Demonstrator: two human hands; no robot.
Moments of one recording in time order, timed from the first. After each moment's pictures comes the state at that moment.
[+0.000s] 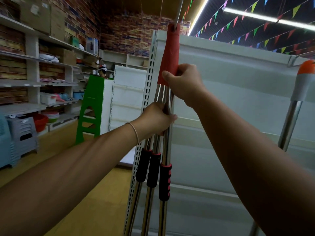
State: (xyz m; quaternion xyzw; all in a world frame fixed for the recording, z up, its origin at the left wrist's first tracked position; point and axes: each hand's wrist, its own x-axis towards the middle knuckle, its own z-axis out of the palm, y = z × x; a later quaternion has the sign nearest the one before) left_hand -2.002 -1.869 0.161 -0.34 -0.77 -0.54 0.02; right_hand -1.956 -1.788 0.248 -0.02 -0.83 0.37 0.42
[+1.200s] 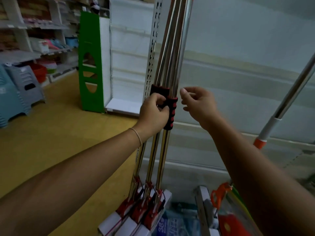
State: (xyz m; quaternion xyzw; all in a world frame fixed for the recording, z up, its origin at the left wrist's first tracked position) left_hand -1.968 -1.897 -0.016 -0.29 -0.74 -0.61 0.07; right_hand -1.899 -1.766 0.032 -0.14 -0.82 0.46 0.30
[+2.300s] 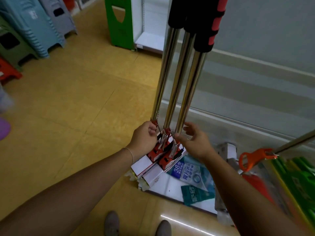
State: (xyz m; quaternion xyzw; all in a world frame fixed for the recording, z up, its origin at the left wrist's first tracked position) left_hand -1.919 -1.940 -0.317 -0.04 -0.86 -0.48 -0.14; right_hand -1.853 -1.757 -0.290 -0.20 -0.83 0.52 -0.05
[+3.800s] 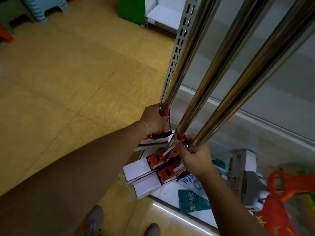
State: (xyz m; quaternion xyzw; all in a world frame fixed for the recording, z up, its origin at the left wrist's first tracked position) left_hand -2.021 -1.885 -0.449 -0.07 -0.86 -0.47 -0.18; right_hand -1.883 -1.744 -0.445 -0.16 -0.85 0.49 -0.03
